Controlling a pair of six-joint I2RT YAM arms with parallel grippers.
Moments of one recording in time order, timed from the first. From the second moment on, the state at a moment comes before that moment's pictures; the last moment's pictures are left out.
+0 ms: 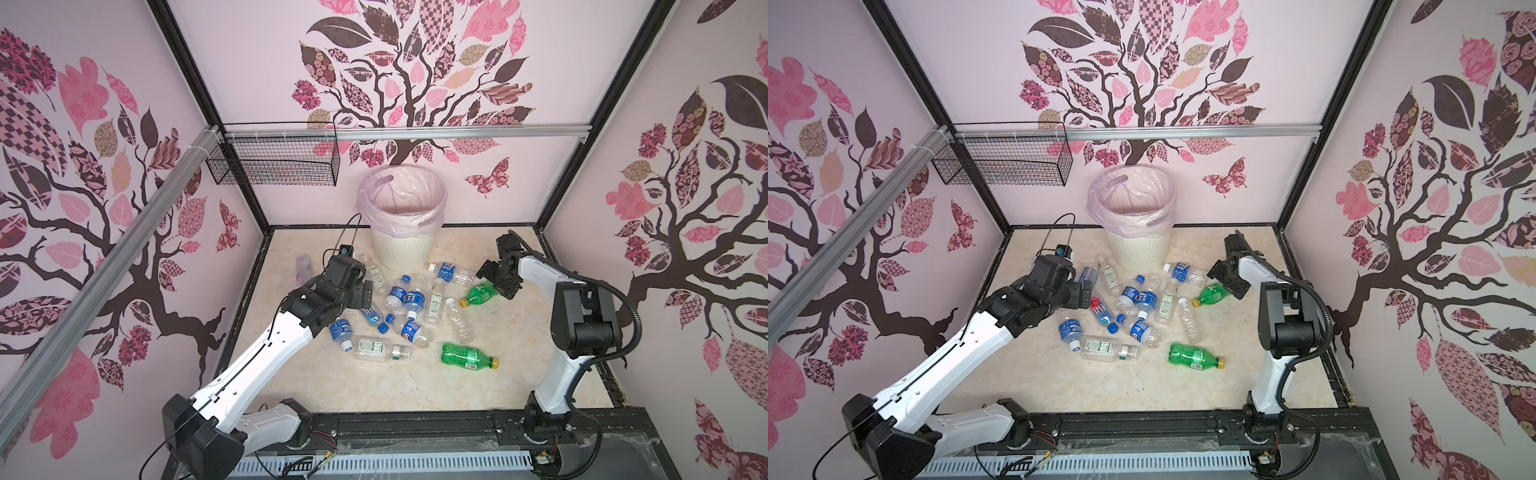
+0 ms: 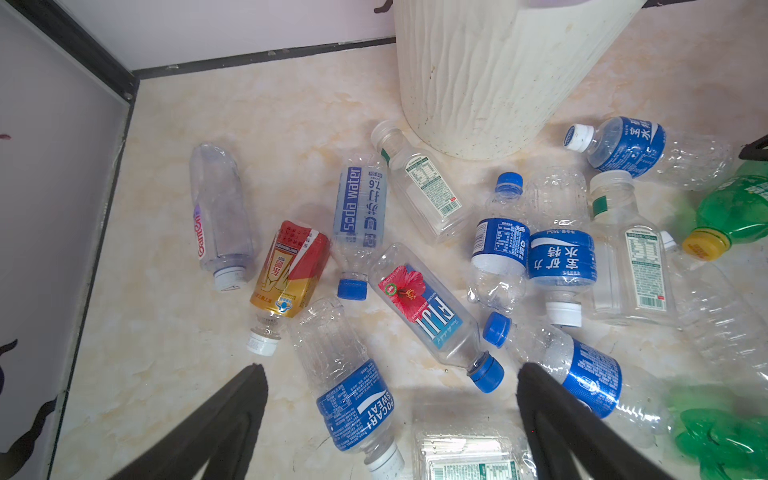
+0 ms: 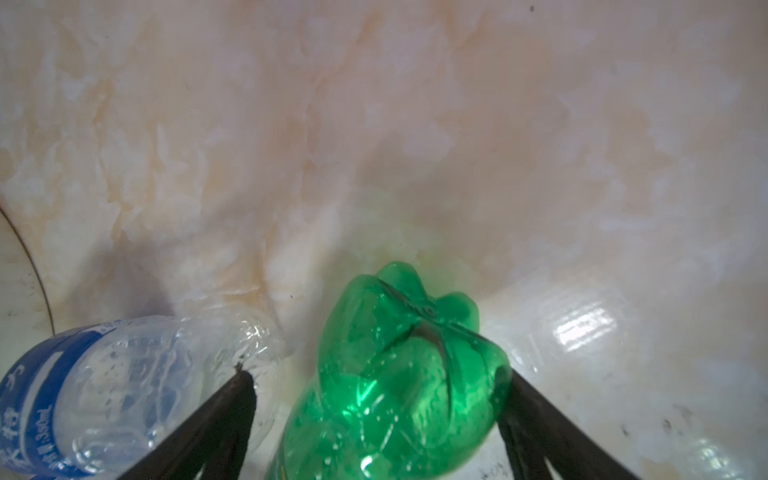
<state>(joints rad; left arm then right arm) -0.58 1.19 1.16 -0.79 -0.36 -0.28 0.04 1.89 1.32 -0.60 -0.01 0.74</state>
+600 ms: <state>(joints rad) -0.58 1.14 1.18 -0.79 -0.43 -0.27 0.04 1.93 1.31 -0.58 -0.03 0.72</state>
